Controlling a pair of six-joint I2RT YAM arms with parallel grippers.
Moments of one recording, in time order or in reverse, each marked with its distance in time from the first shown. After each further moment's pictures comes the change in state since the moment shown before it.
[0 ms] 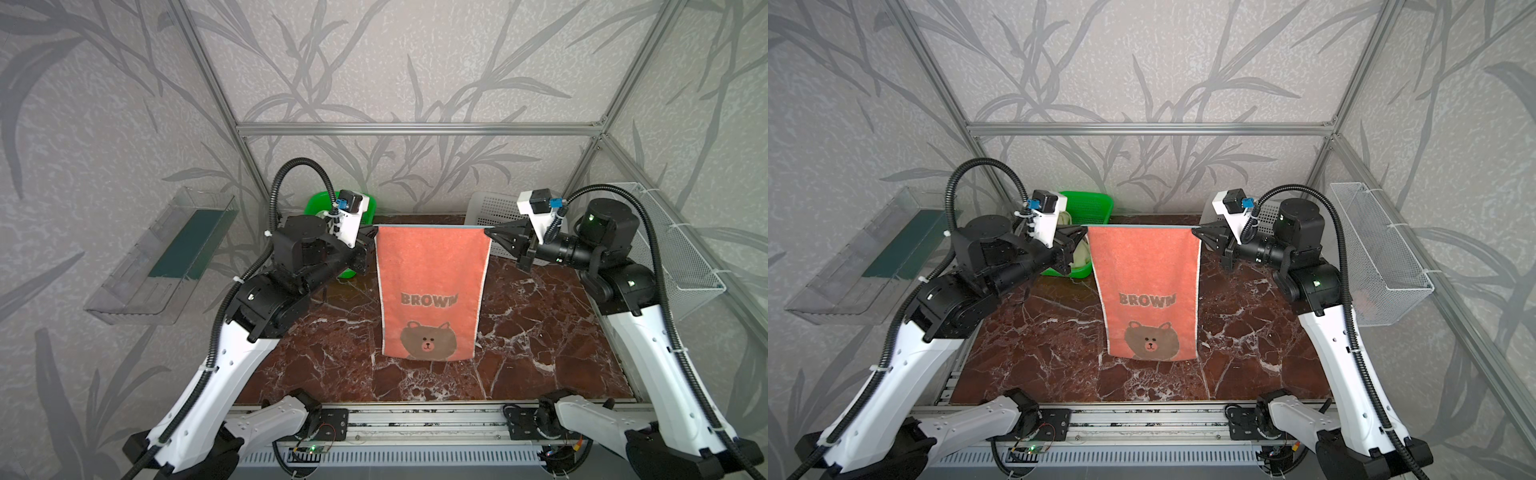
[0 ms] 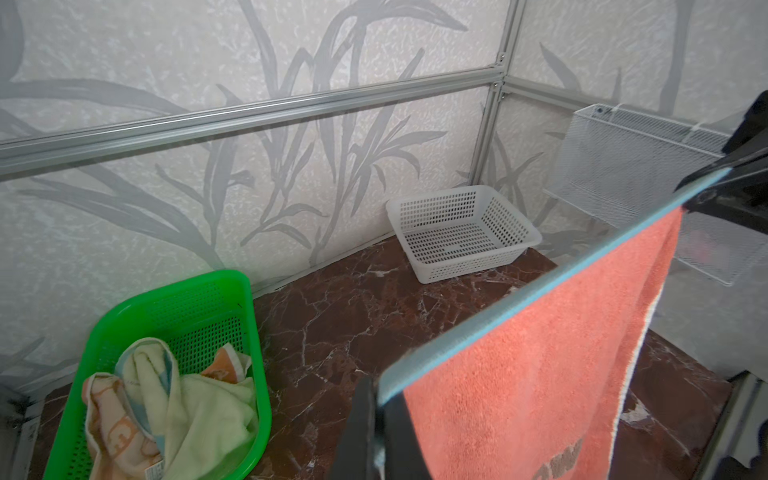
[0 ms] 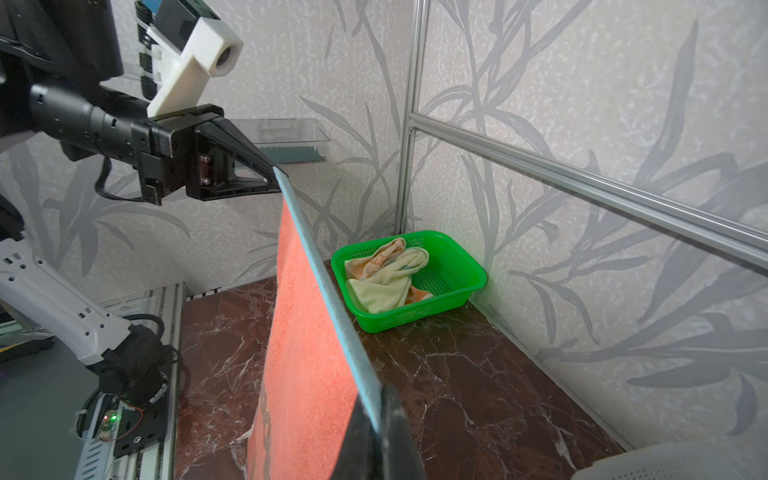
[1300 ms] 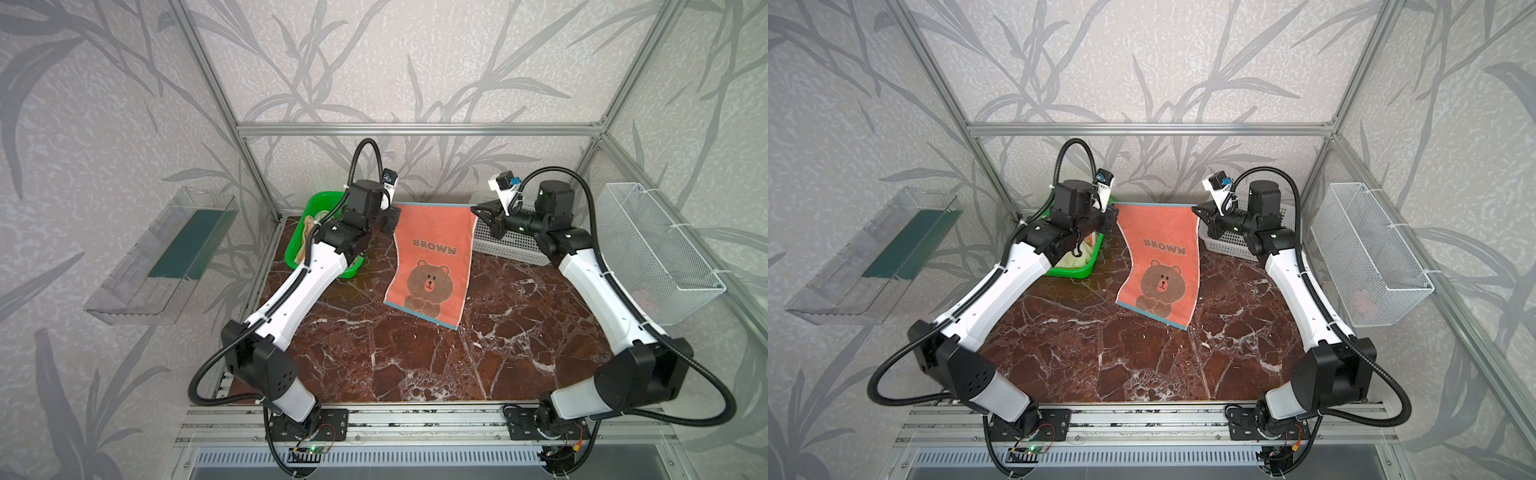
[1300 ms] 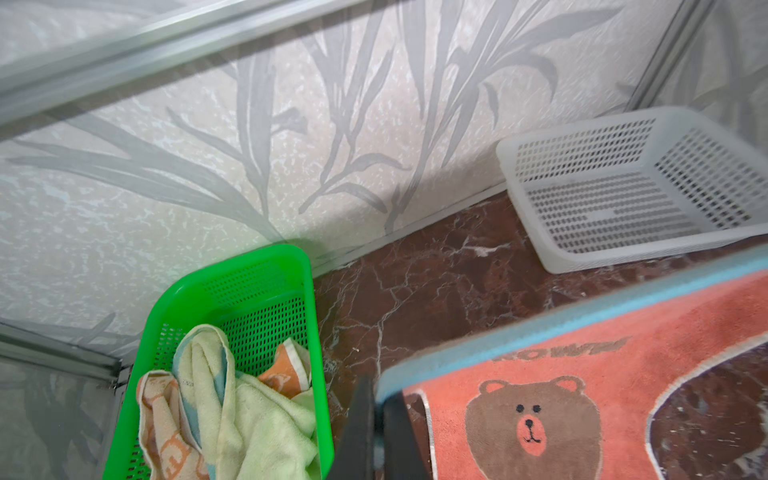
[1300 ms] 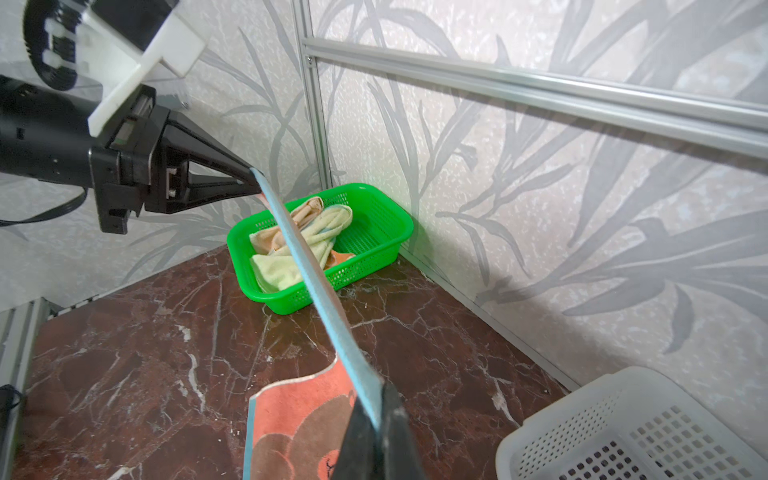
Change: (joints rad) left arm 0.096 0.409 0.116 0.164 -0.079 0.100; right arm -0.071 0.305 0.014 0.227 0.051 0.020
